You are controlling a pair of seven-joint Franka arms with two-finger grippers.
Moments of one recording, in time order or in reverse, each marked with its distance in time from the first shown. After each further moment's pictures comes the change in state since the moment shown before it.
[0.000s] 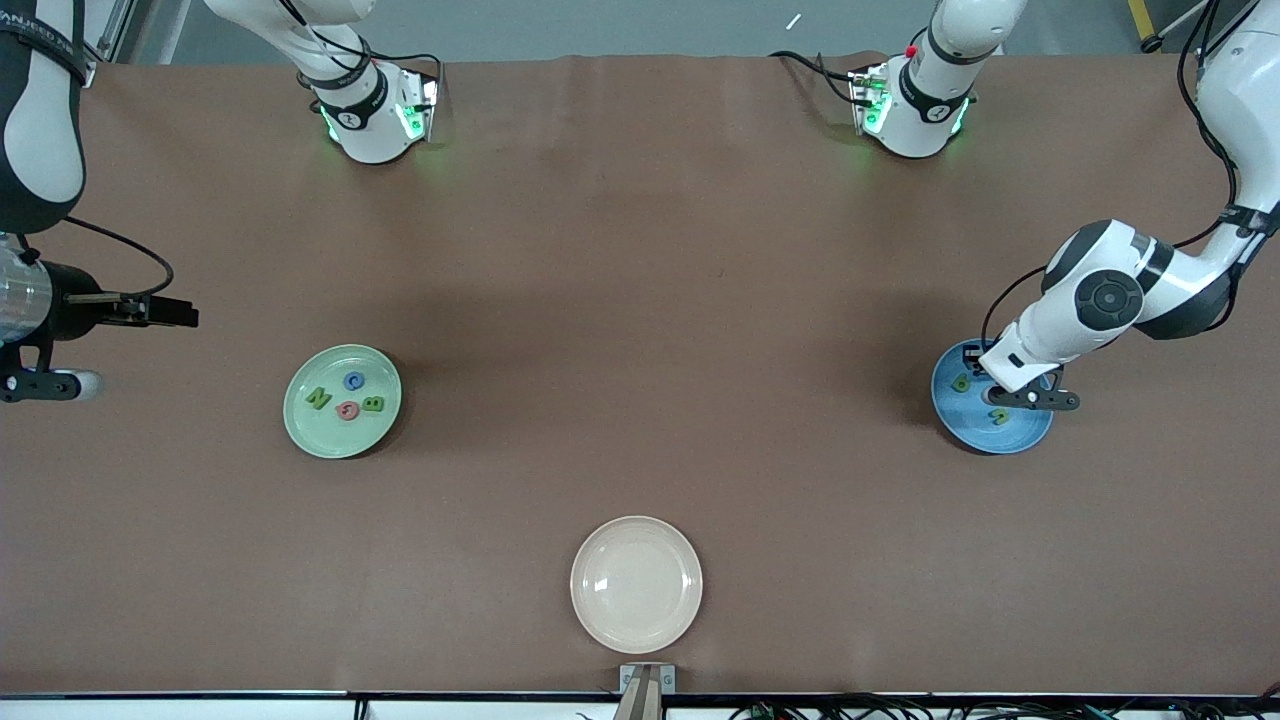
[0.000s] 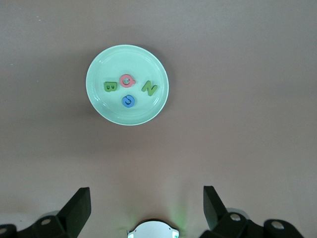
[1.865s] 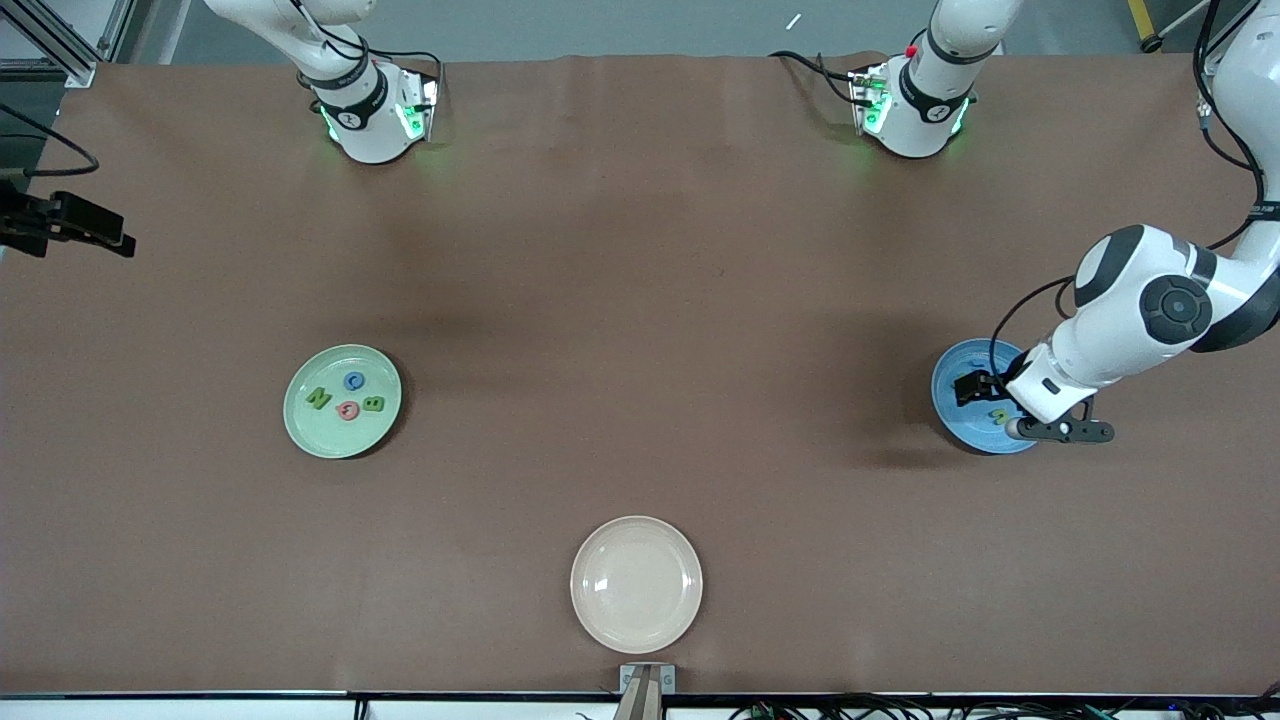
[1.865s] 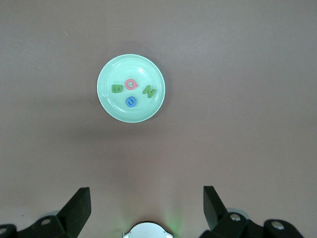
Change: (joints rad) left arm -0.120 -0.054 -0.042 0.196 -0.325 0.003 0.115; right arm -0.004 -0.264 -0.036 -0.119 0.012 0.019 -0.073
